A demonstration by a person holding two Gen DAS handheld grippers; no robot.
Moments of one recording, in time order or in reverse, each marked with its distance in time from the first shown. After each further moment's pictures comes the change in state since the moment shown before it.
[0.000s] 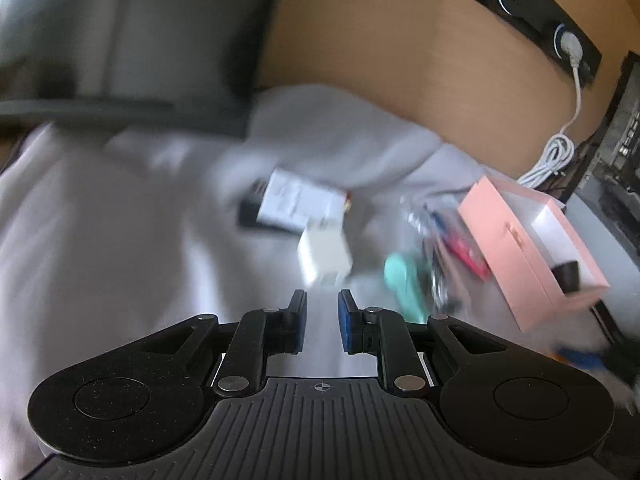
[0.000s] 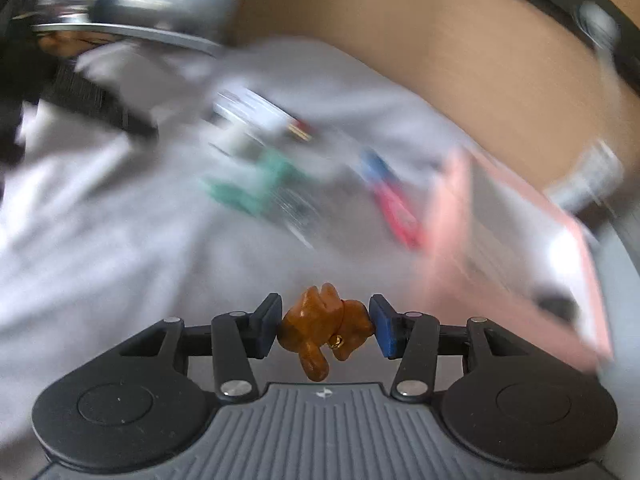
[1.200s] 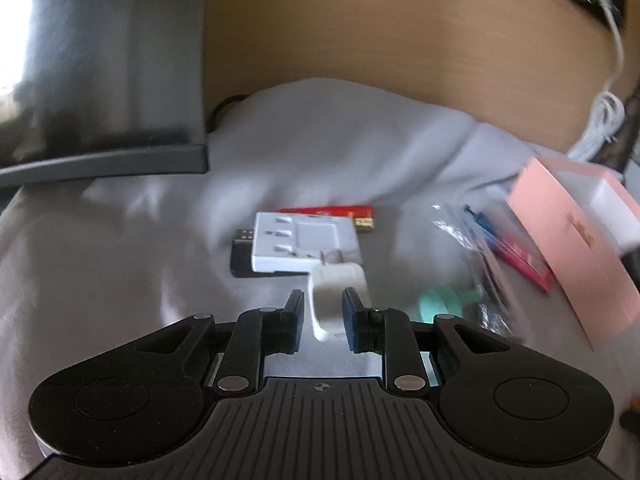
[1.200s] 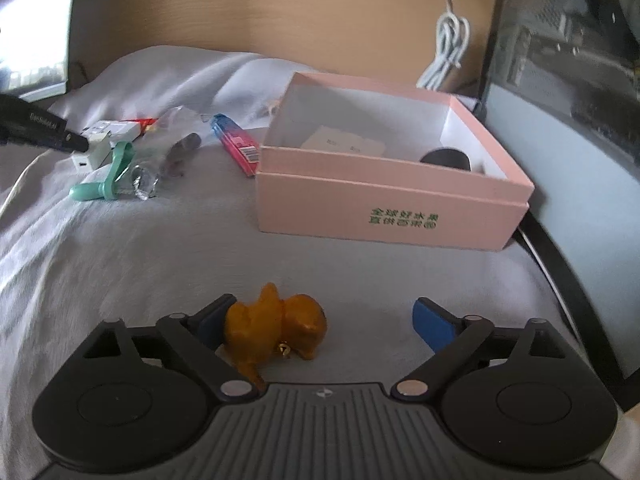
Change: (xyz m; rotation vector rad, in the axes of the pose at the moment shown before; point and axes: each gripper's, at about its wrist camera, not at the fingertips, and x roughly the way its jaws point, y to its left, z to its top) left arm 0.055 -0.020 0.017 0.102 0.010 0.153; right arm 0.013 -0.070 -0.062 0.371 -0.023 -0.102
